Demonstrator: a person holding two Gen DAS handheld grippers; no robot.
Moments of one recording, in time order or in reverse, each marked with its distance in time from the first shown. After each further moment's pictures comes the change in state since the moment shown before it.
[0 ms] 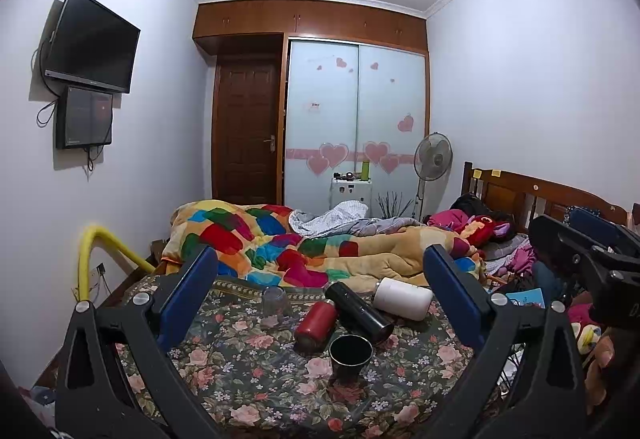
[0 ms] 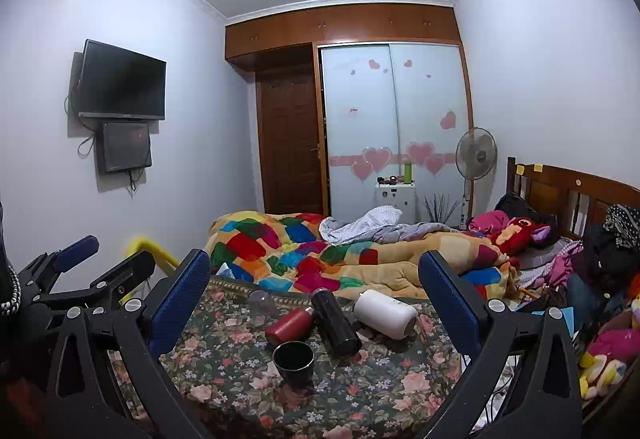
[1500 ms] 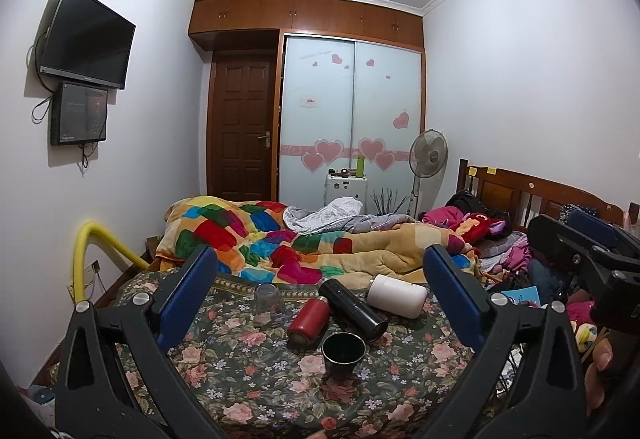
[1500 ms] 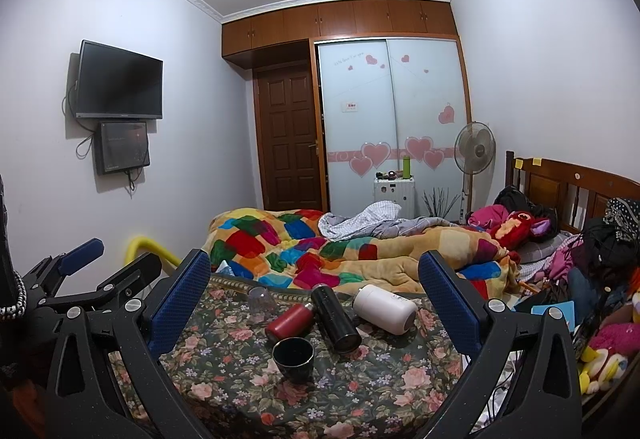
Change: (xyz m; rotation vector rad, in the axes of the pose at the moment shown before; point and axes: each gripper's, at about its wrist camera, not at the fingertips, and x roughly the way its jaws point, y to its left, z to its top) left arm 0.005 -0.003 -0.002 -0.005 0.012 -0.021; right arm 0.000 -0.003 0.001 0.012 0.012 -0.004
